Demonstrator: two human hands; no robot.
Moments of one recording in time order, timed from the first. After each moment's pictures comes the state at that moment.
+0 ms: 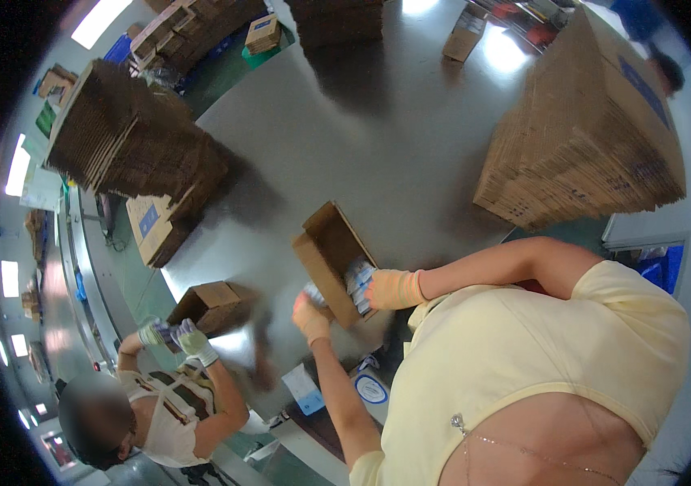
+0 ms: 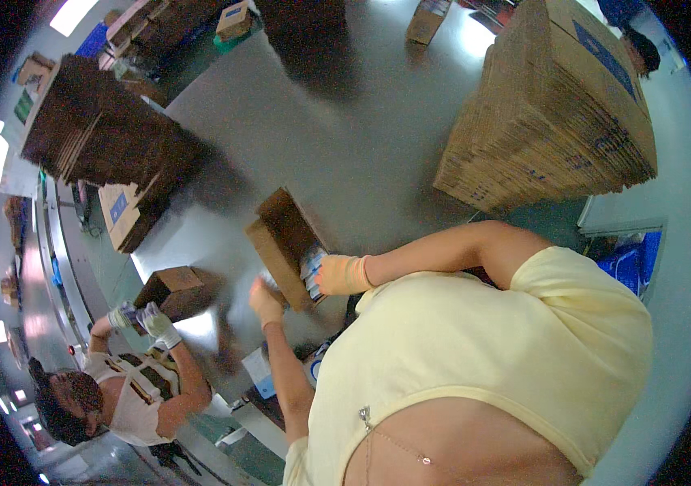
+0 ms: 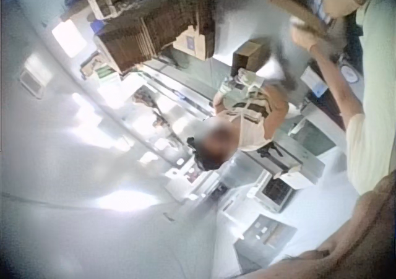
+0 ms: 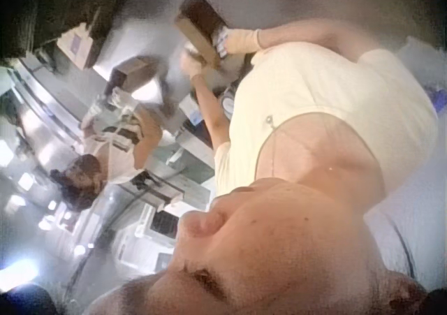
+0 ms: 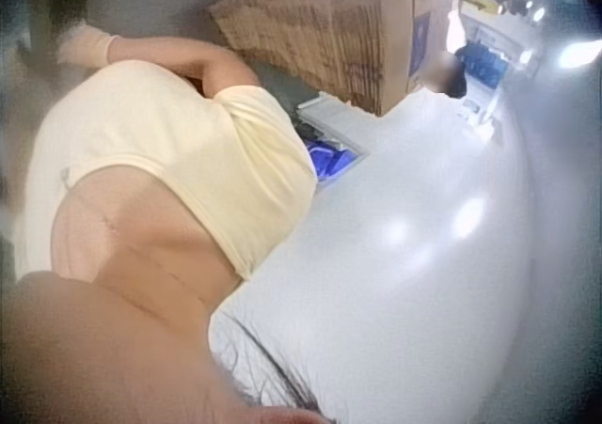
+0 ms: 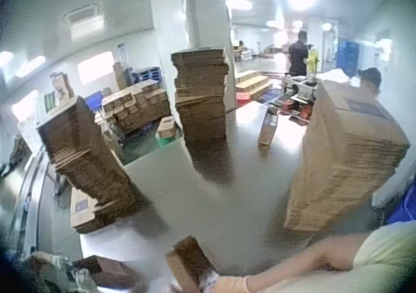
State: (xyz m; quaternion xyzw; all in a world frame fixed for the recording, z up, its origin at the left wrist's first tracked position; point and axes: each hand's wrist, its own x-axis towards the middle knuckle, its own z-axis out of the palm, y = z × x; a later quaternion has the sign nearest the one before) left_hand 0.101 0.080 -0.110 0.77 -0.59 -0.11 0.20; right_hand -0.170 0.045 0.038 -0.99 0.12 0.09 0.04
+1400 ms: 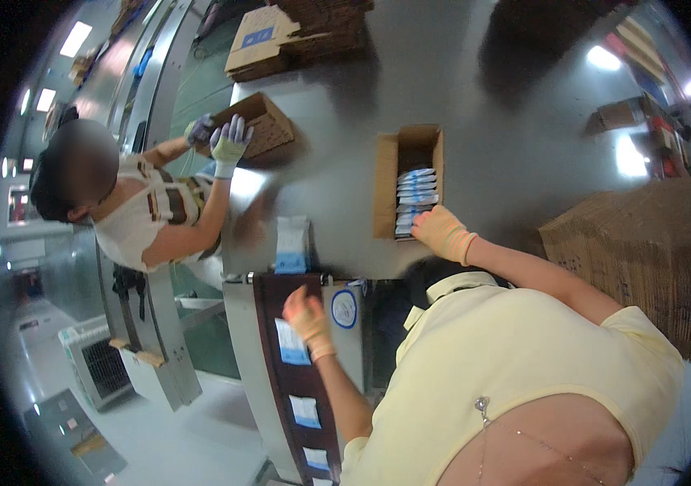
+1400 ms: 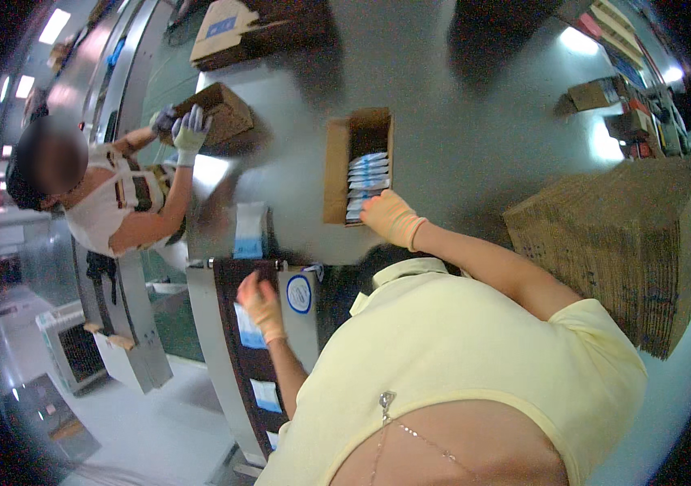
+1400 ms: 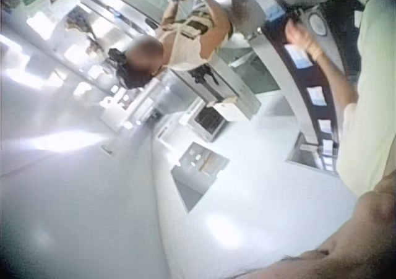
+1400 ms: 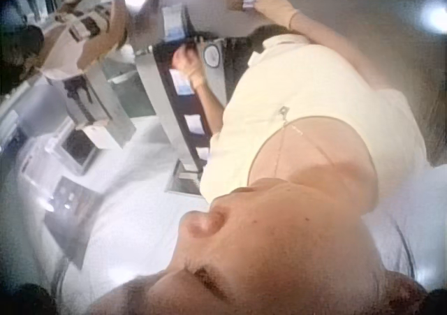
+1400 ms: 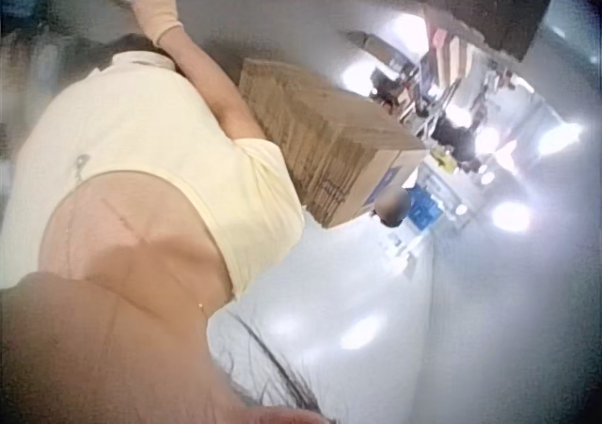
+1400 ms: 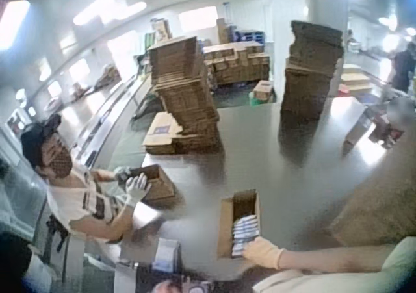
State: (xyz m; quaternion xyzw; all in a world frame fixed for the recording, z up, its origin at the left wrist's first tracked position) left_hand 0.055 0.324 0.013 0.88 -0.40 0.03 0.24; right_hand -0.165 0.037 0.050 -0.98 0.12 0.13 0.04
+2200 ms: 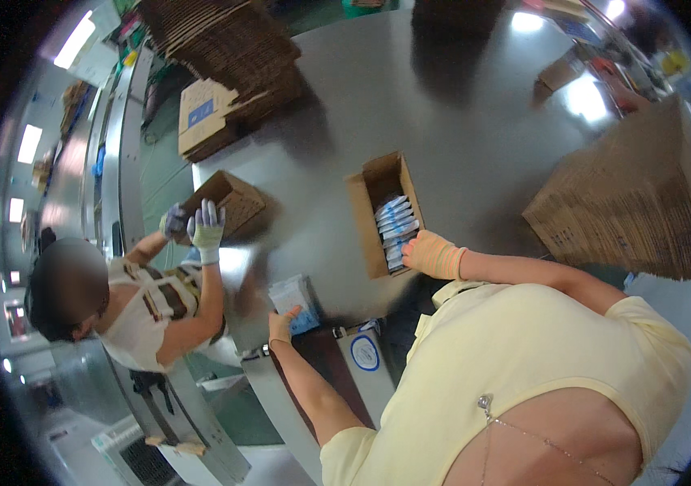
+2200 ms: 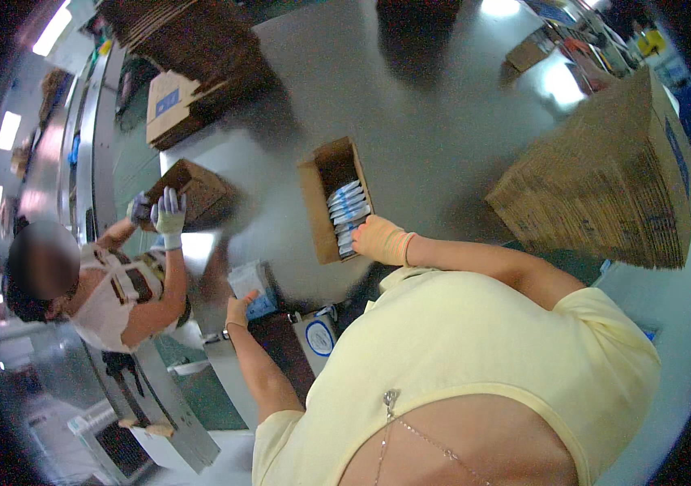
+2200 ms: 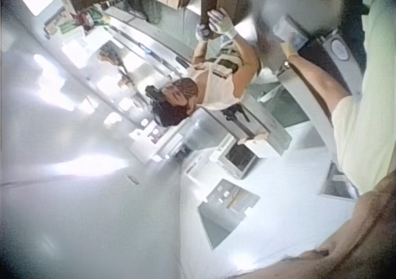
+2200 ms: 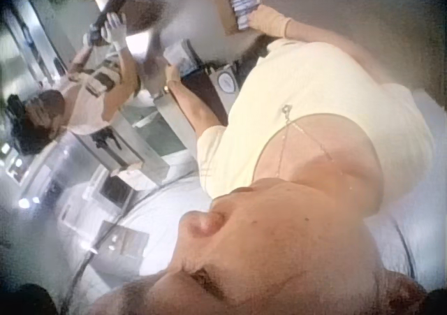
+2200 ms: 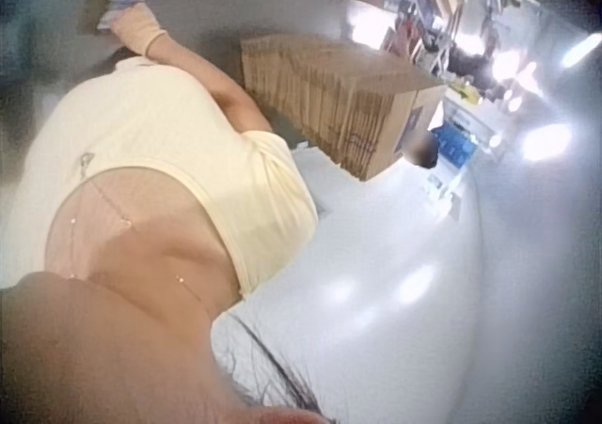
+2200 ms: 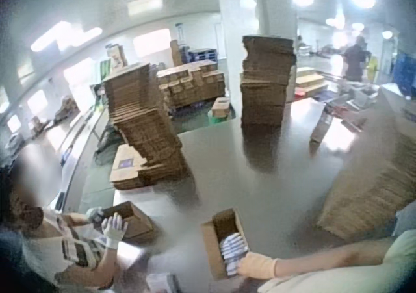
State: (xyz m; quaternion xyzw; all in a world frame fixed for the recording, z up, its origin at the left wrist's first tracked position) left_hand 0.225 0.223 -0.047 0.84 -0.28 -0.36 0.30; right_hand -0.160 0.038 0.066 -0.97 0.15 0.19 0.04
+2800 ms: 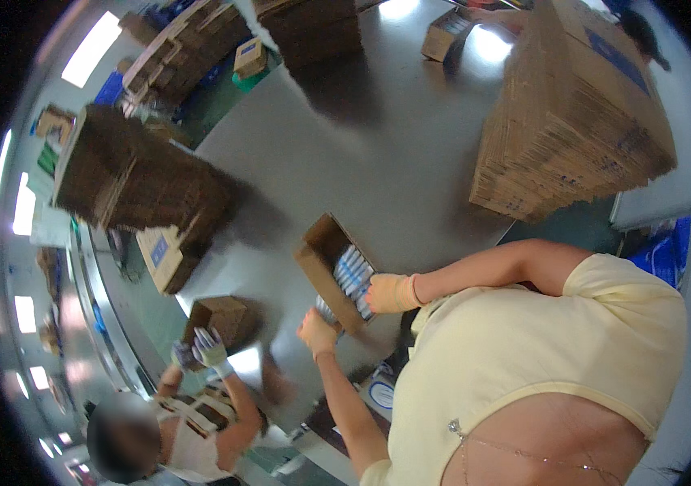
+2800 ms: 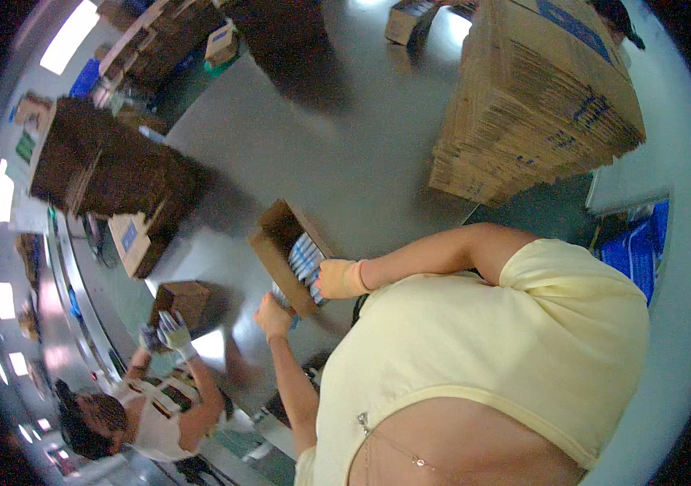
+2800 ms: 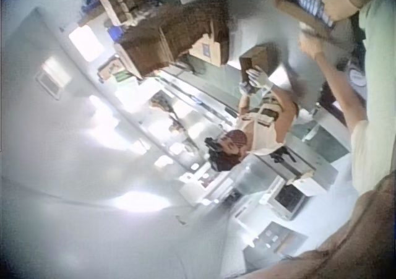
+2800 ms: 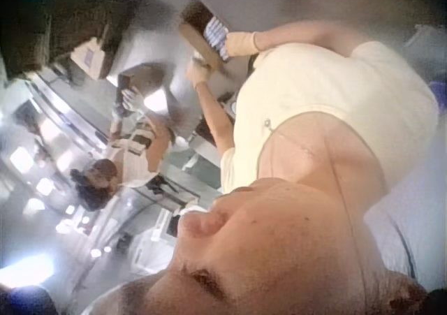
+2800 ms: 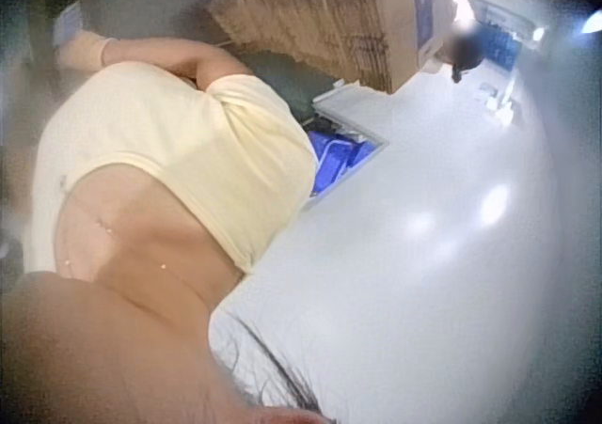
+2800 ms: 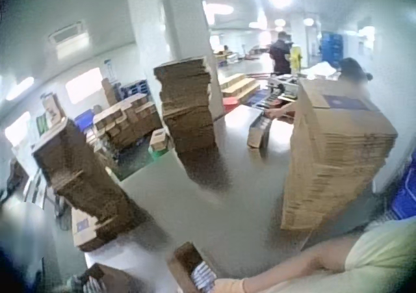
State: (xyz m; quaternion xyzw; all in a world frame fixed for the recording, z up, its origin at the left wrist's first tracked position) left_hand 0.069 0.064 0.002 0.72 -0.68 -0.12 -0.02; right_hand -0.173 0.041 0.065 -0.97 0.18 0.15 0.02
